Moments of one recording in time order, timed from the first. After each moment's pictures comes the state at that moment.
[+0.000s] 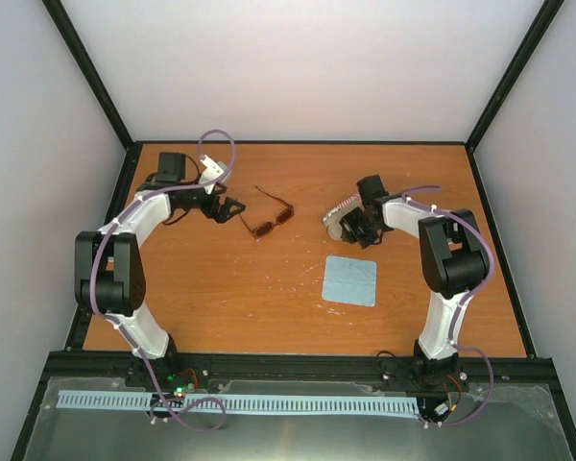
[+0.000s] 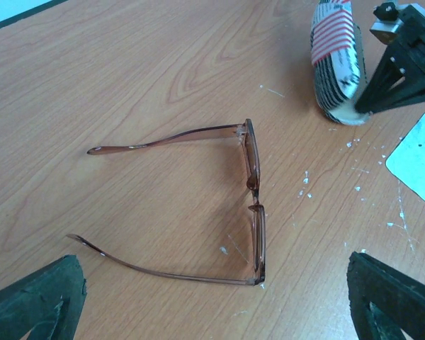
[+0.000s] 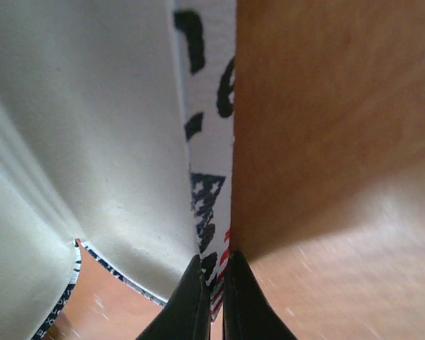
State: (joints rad) left arm -0.05 1.71 1.21 -0.42 0.74 0.51; right arm 0.28 1.92 1.20 -0.55 -0.36 1.12
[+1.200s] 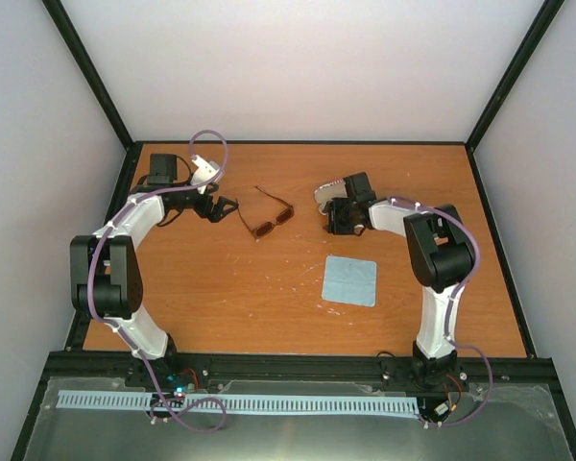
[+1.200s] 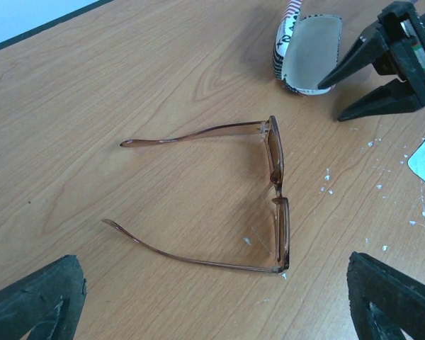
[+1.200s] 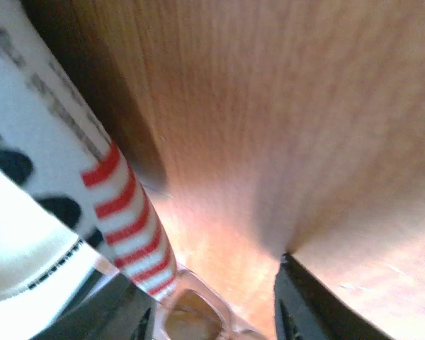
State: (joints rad) left arm 0.00 1.68 1.18 -0.39 0.74 0.52; right arm 0.36 2.02 1.21 -0.11 -0.35 1.87
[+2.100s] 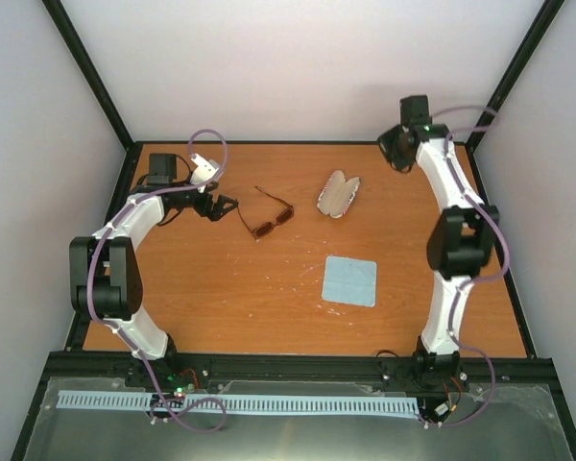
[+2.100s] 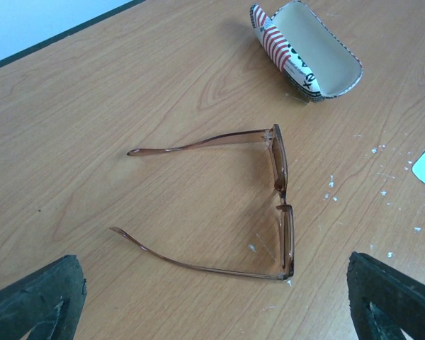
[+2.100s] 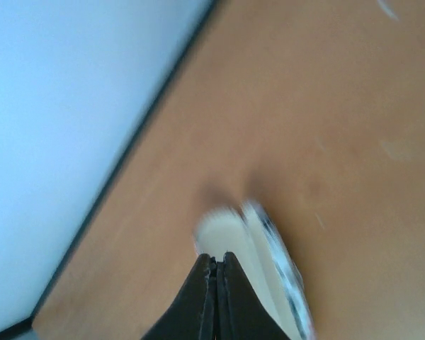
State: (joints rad) left arm 0.00 1.67 1.18 -0.37 0.74 0.52; right arm 0.10 1.96 1.81 -0.75 -0.14 1.10
